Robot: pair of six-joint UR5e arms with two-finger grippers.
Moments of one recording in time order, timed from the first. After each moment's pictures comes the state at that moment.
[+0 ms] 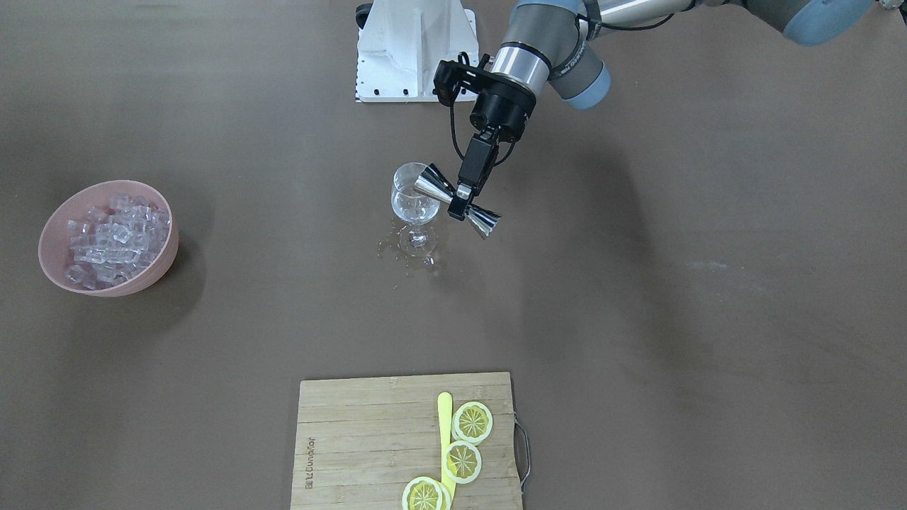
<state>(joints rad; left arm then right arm) -0.37 -2.10 -1.69 -2.57 -0.94 0.92 1.40 -1.47 1.92 -1.51 2.35 0.53</state>
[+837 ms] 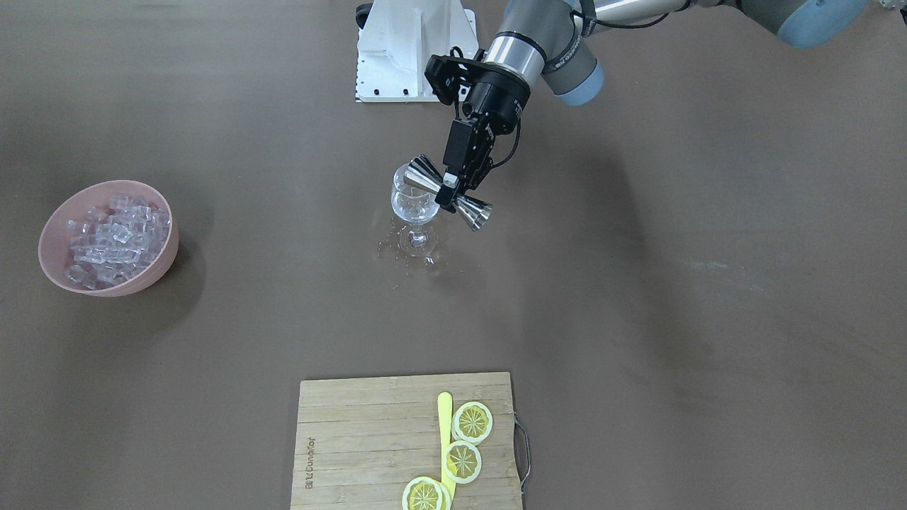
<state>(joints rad) -0.36 -2.12 -1.70 -2.63 -0.94 1.09 1.40 -1.47 1.93 -1.52 2.35 0.53</state>
